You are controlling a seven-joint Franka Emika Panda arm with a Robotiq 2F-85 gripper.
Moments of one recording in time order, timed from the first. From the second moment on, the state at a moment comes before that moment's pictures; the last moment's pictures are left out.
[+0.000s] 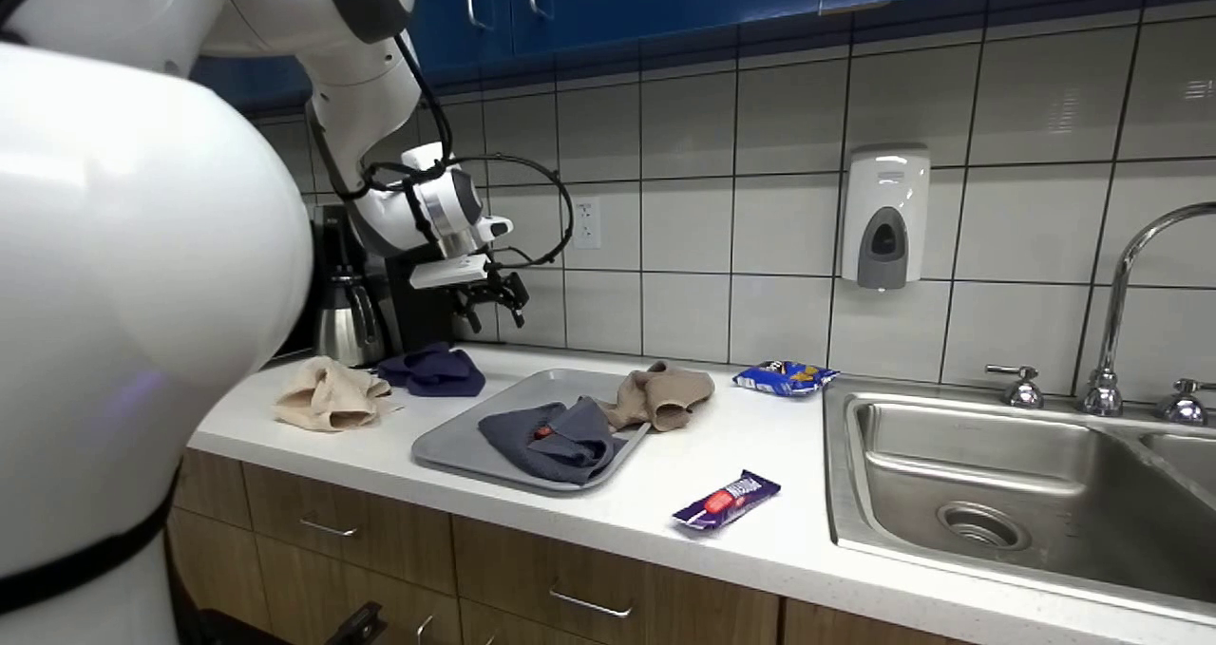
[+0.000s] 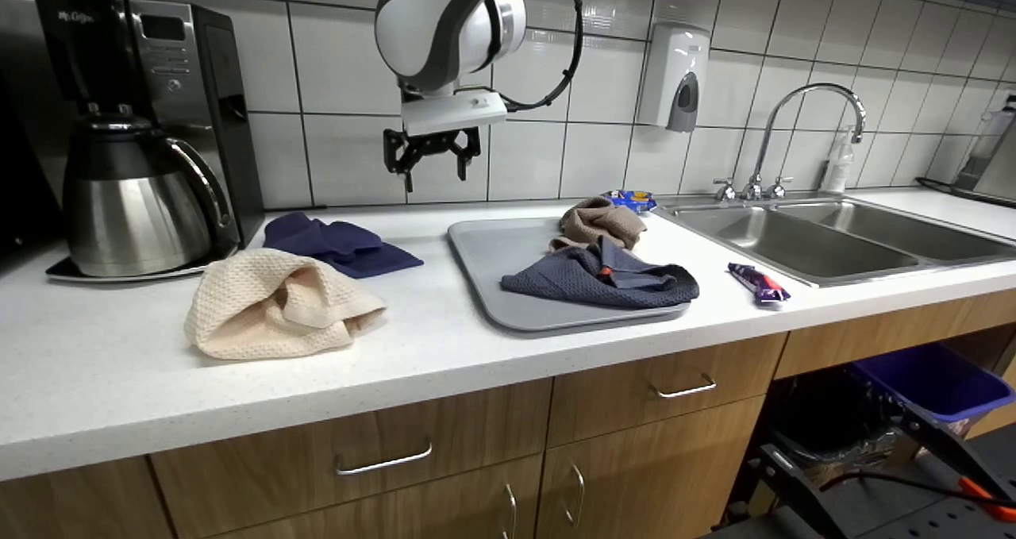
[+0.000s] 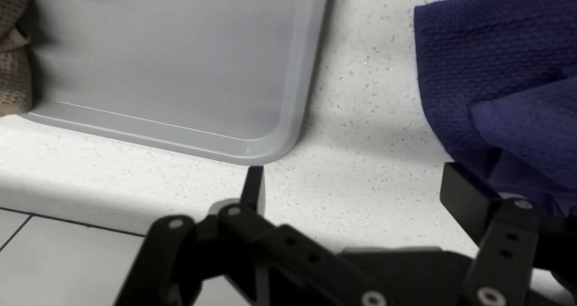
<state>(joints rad) 0.53 0.70 -0.13 -1.51 -0.28 2.49 0.42</state>
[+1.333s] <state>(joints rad) 0.35 0.56 -0.20 -1.78 -0.29 2.57 0.44</state>
